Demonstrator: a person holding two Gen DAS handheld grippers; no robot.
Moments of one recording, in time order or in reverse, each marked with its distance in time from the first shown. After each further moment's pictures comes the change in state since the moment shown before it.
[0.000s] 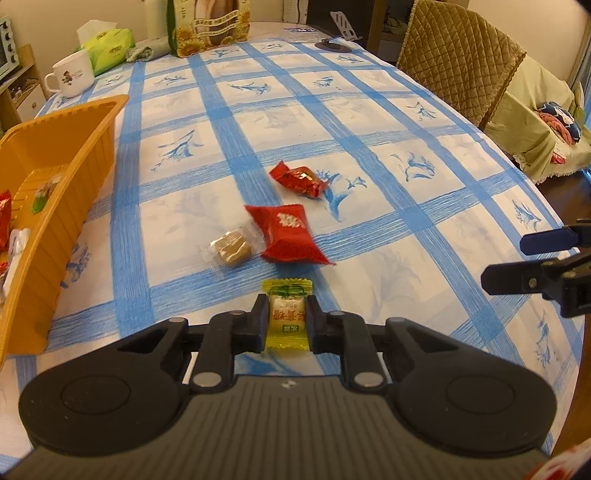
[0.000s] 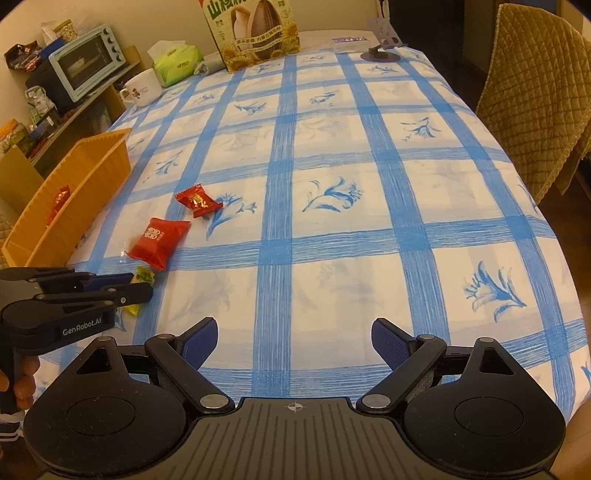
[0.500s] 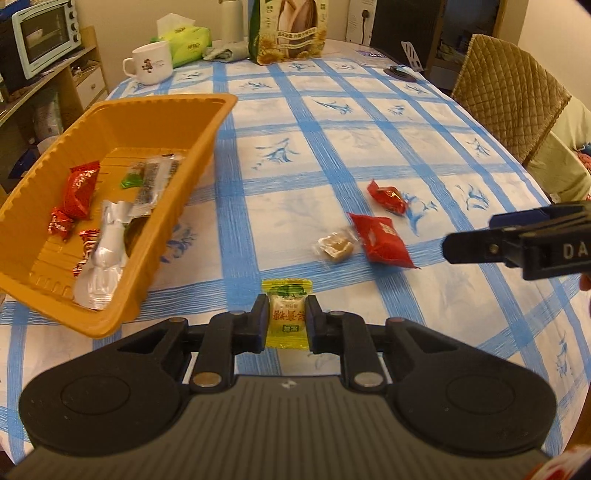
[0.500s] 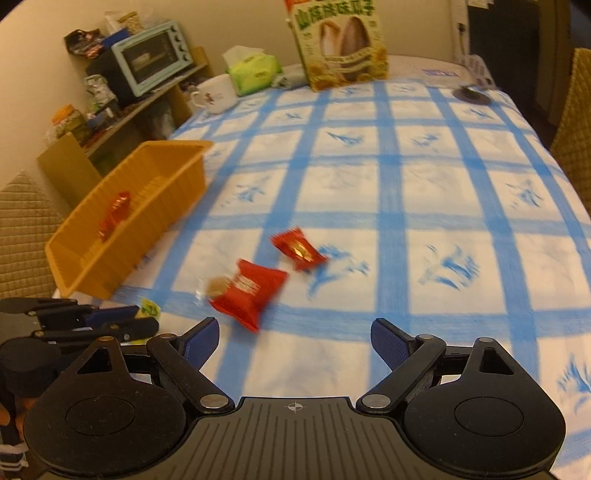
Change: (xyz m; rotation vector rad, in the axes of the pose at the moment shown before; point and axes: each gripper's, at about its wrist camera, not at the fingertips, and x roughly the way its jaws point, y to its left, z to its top) left arm -0.039 0.054 -0.010 -0.130 -0.043 0.110; right arm 0.034 0.071 0.043 -0.140 -0.062 0.164
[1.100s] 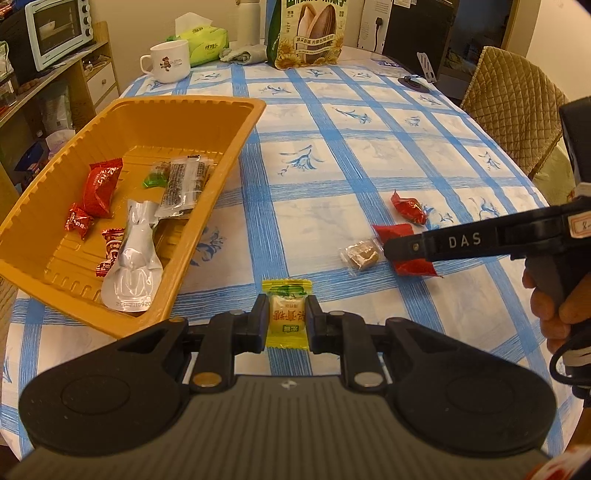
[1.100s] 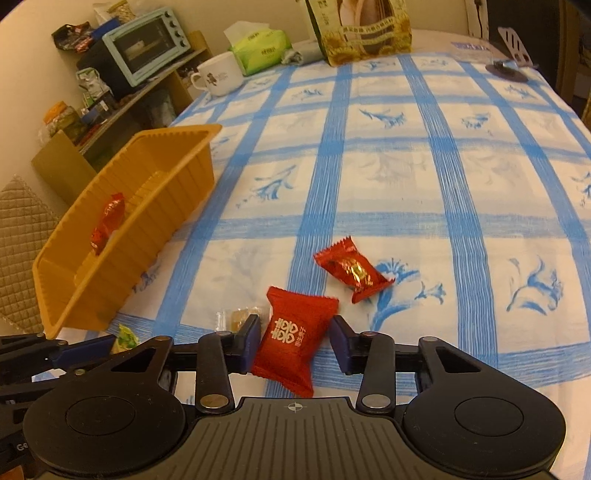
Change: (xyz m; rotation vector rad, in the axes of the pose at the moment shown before) left arm -0.006 0.022 0.002 -0.031 -0.007 0.000; right arm 0.070 0.009 0.018 0.069 0.075 0.017
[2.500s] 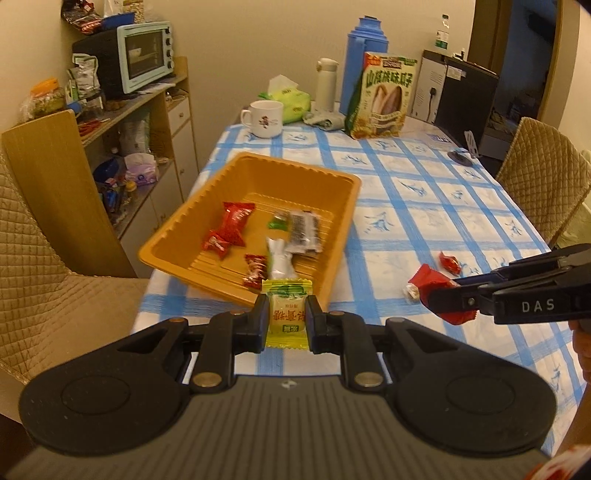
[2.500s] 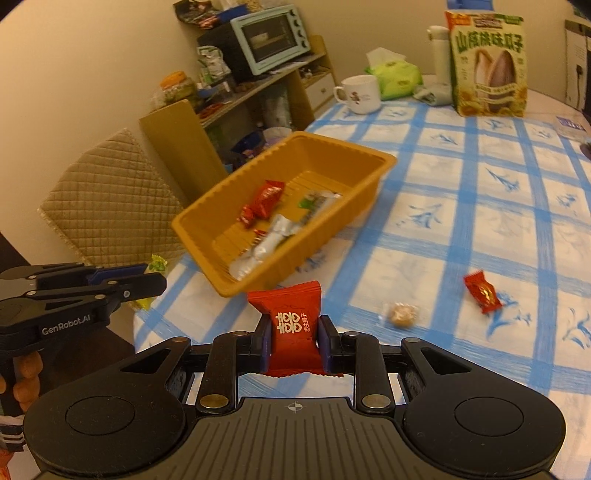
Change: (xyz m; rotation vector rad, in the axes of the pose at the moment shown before) left arm -0.130 0.074 -0.017 -0.123 -0.172 0.137; right arm -0.074 0.120 -0.015 -0.264 -0.020 0.217
